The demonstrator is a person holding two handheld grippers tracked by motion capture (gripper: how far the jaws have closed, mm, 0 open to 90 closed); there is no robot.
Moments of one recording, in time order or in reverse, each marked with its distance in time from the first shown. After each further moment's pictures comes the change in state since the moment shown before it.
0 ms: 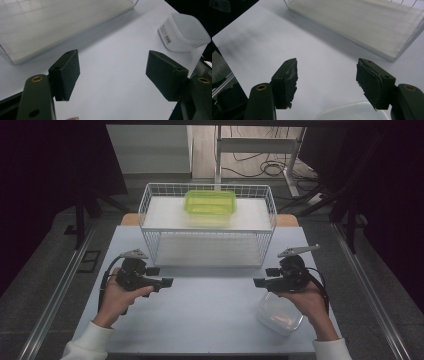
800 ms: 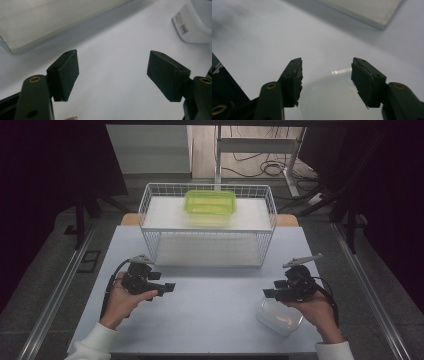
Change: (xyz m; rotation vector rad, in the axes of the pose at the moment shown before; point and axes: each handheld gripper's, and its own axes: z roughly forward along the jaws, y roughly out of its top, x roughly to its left) left arm 0.003 -0.010 0.022 0.071 0.040 0.012; right arm -0.012 -0.031 -0.005 0.122 -0.071 0.031
